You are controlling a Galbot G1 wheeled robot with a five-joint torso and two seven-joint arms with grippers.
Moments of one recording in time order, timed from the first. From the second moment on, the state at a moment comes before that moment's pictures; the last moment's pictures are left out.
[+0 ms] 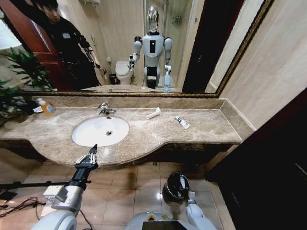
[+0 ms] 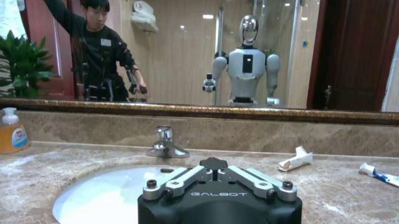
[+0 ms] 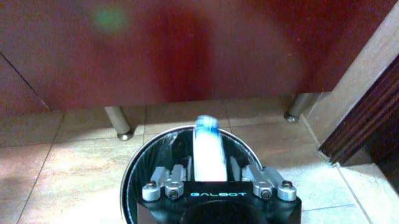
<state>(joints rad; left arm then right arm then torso) 1.83 -1.36 -0.81 -2.47 -0.37 0.17 0.05 -1.18 1.45 0.44 0.81 0.26 0.19 0.08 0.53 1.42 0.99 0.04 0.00</state>
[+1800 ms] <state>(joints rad) 1.83 -1.36 -0.81 -2.47 -0.37 0.17 0.05 -1.44 1.26 0.51 1.95 0.34 -0.06 0.29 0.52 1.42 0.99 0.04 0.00</state>
